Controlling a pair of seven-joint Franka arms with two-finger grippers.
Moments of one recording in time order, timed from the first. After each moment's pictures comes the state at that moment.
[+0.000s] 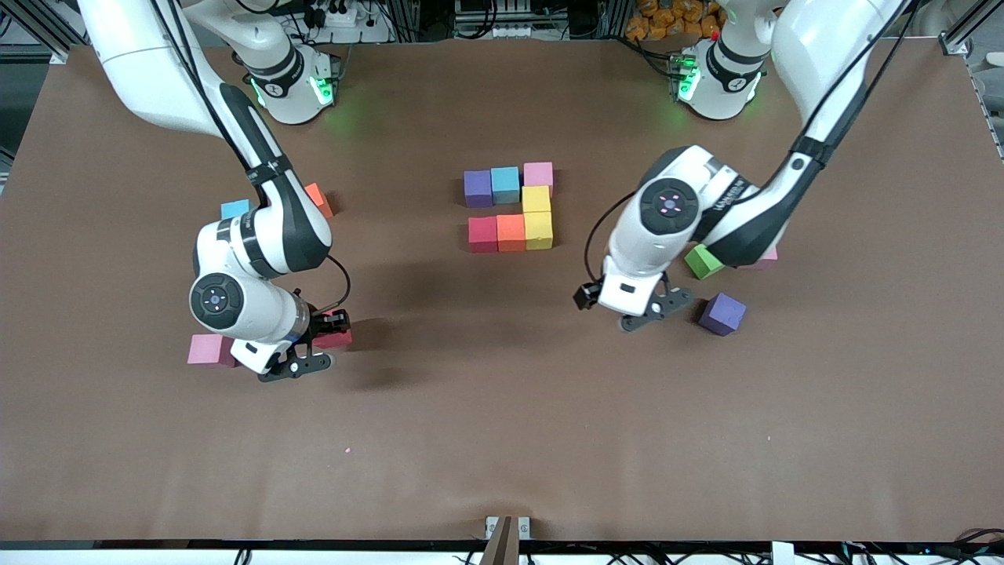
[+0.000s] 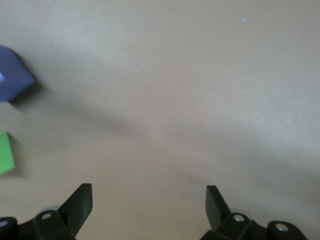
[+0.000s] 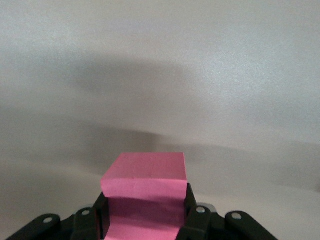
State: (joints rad) left arm 0.11 0.54 -0.71 -1.72 0.37 2.11 -1.13; right arm 0.20 0.58 0.07 -1.65 0.04 2.12 0.03
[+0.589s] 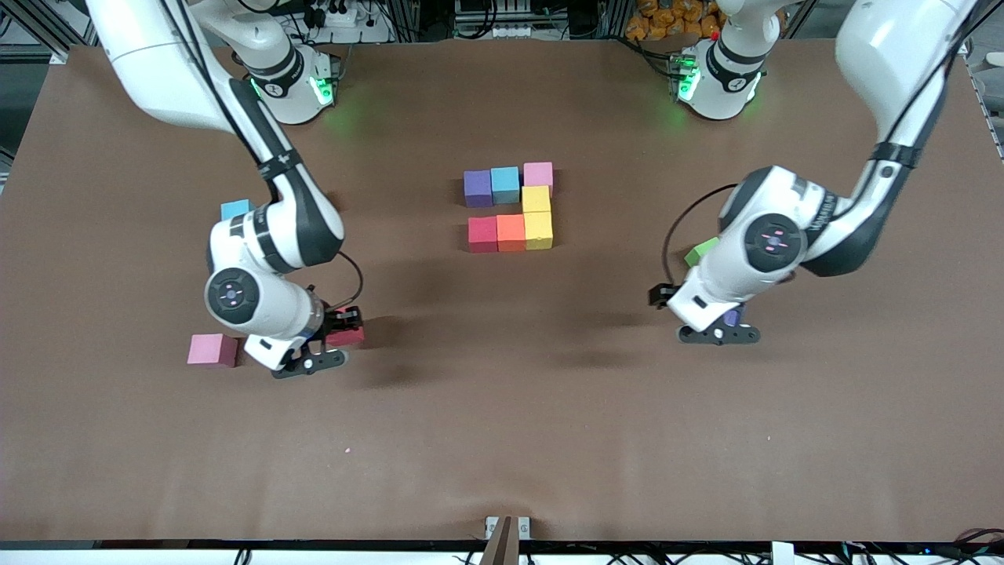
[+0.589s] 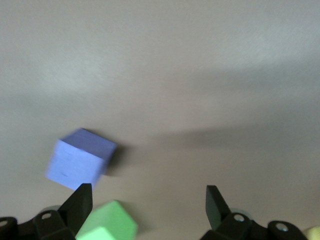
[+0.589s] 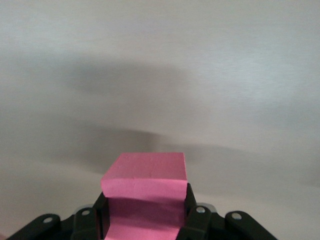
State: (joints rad) left arm 0.37 0.50 -0.74 -1.82 0.37 2.09 -0.37; right arm 0.25 0.58 0.09 -1.64 0.04 2.12 0.10
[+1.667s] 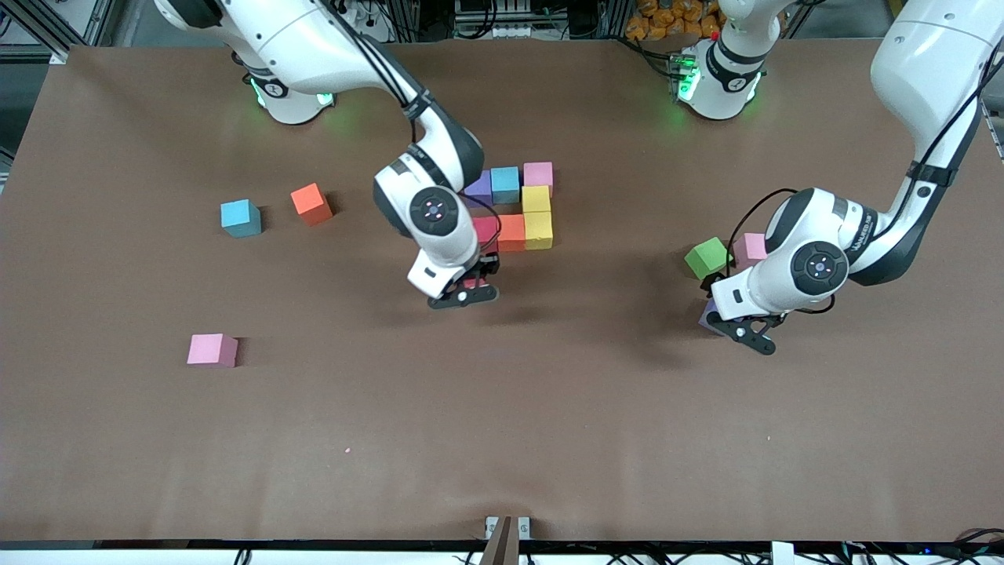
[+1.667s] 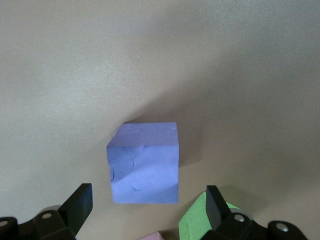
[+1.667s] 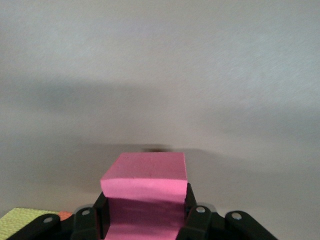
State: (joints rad) left arm 0.48 0.56 -0.71 -1.92 0.49 2.15 0.06; right arm 0.64 0.65 0.09 -1.62 0.04 2.24 0.54
